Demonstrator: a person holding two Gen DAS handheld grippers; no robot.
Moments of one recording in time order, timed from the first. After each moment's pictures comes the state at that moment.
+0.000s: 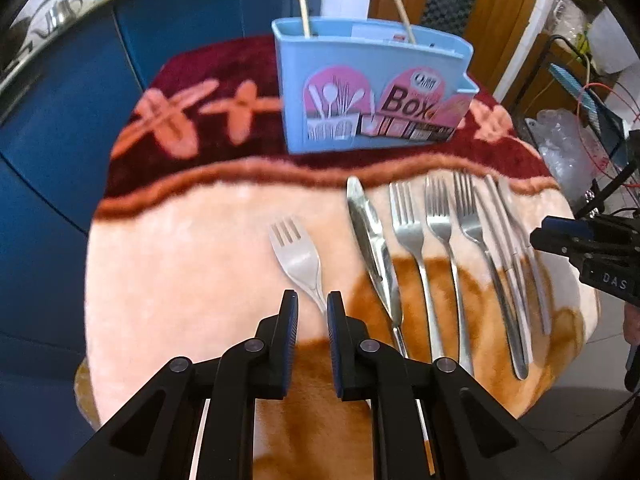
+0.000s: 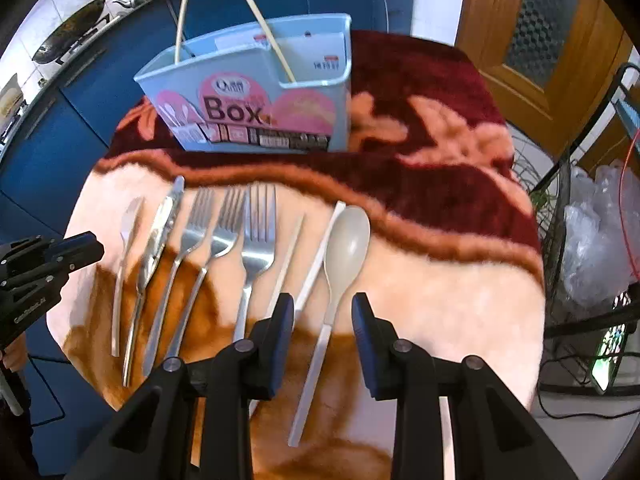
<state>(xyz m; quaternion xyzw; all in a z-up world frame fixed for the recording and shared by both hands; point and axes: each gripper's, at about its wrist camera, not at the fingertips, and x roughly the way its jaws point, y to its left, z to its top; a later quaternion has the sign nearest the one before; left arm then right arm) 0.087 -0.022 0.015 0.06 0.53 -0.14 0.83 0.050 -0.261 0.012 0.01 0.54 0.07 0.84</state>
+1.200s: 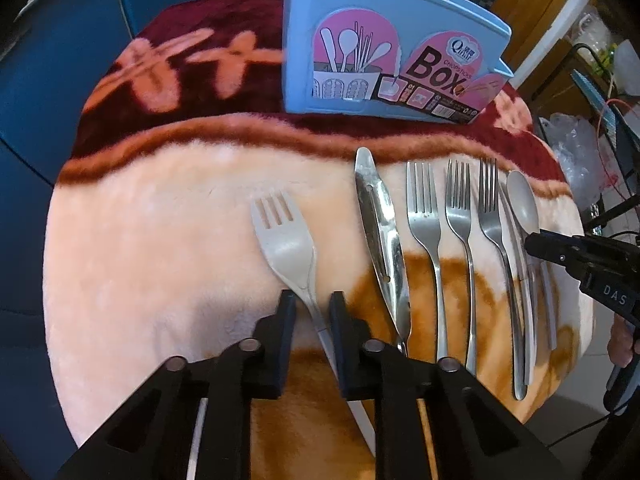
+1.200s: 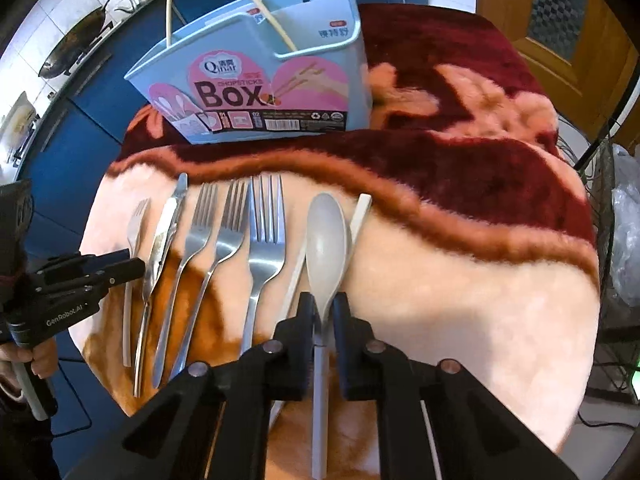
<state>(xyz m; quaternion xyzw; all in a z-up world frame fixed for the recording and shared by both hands) 0.106 -0.026 -0.018 0.02 0.58 -0.14 0.80 0.070 -0.265 -0.010 0.06 0.55 0.12 0.83</state>
